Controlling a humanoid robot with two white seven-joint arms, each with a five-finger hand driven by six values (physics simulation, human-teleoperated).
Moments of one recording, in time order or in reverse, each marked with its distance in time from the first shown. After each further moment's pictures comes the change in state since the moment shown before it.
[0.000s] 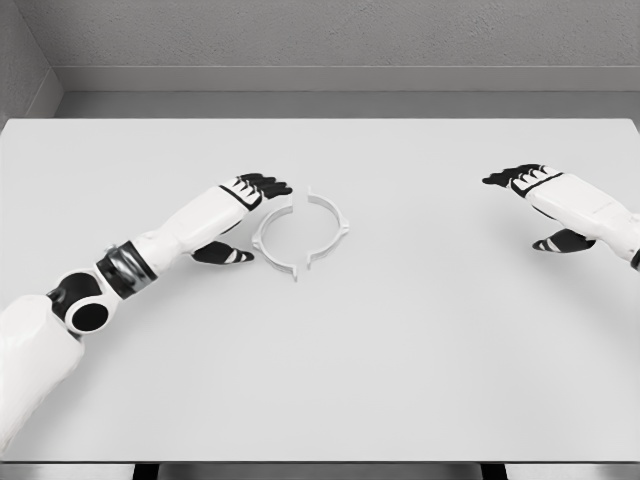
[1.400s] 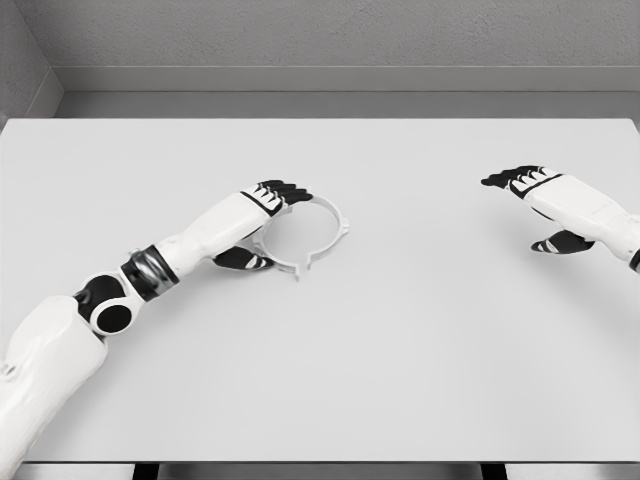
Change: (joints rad) left arm -0.014 -0.064 -0.023 0.041 -0.012 0.000 -0.003; right arm 0.002 0.004 -0.001 -0.004 -0.001 0.000 0.004
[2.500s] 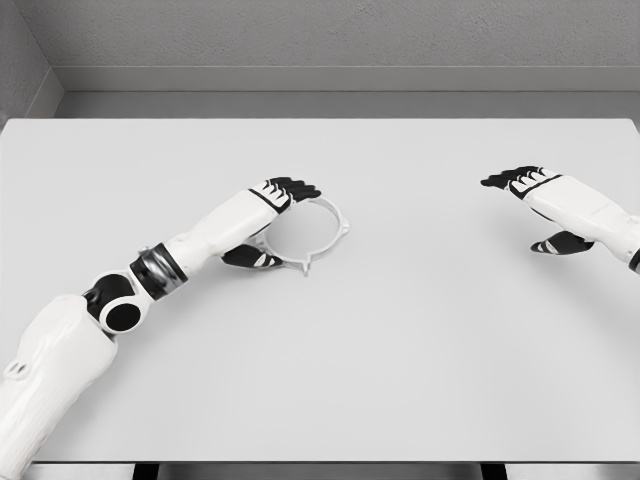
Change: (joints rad) left arm -0.006 -0.029 0.004 0.006 0.000 0.000 0.000; right arm 0.003 0.001 0.000 0.000 0.000 0.000 0.000
